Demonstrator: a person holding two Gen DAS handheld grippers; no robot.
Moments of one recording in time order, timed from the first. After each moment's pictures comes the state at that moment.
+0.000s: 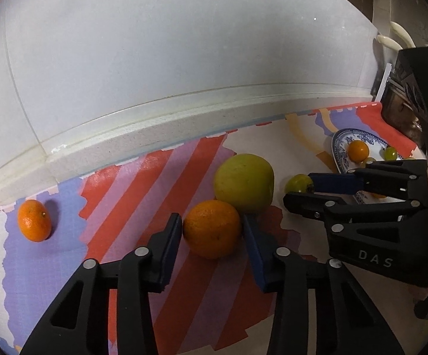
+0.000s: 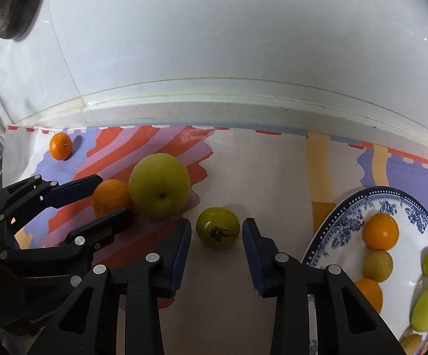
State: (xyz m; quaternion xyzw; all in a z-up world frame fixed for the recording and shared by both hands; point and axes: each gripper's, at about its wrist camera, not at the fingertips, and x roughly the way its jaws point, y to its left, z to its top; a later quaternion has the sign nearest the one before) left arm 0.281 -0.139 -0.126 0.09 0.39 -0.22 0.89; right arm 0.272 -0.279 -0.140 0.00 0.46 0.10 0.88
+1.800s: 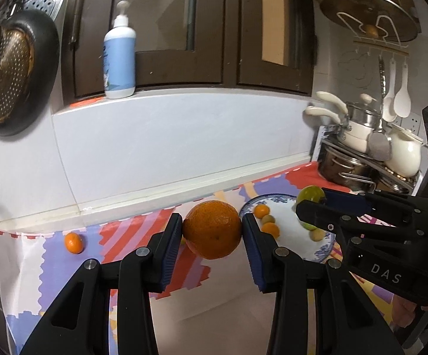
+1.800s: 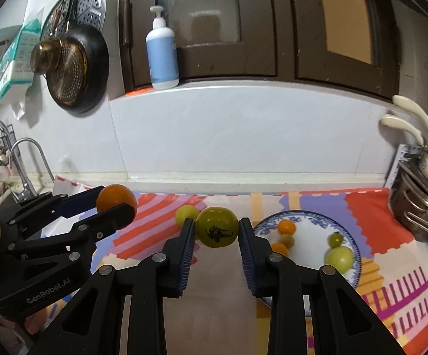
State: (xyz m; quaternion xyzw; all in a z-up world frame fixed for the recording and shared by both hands) left arm 0.131 -0.144 0.016 0.06 0.24 -0.27 0.93; right arm 0.095 -0.298 0.010 0.02 0.28 0.03 0.96
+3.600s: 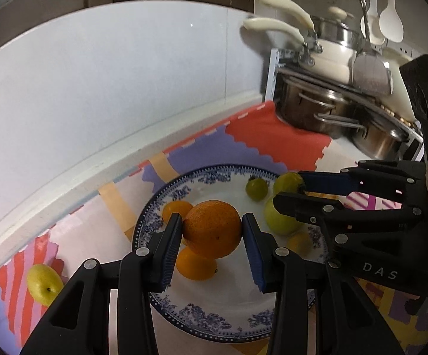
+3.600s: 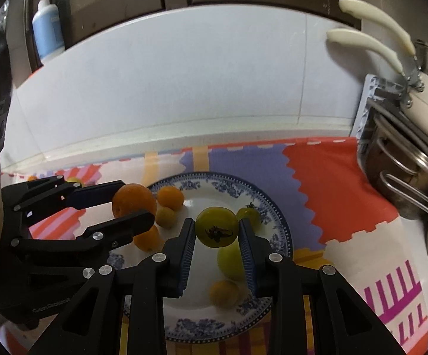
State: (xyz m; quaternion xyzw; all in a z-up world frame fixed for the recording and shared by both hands) left arm 0.221 -0.342 -0.076 0.16 0.34 -0.39 0.84; right arm 0.172 -0.462 -0.080 0.04 0.38 -0.02 0.92
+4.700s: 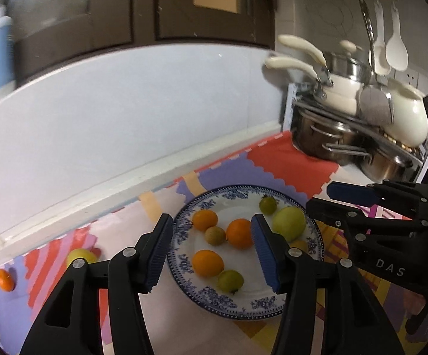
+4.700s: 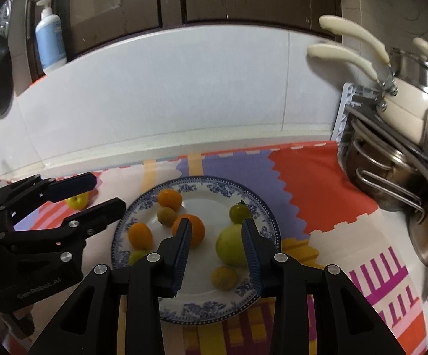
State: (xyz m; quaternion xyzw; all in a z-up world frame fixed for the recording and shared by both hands) left arm 0.189 -0.297 -0.034 0.12 0.29 -0.33 0.89; right arm 0.134 -0.448 -0.046 0.05 0.34 -0.06 0.94
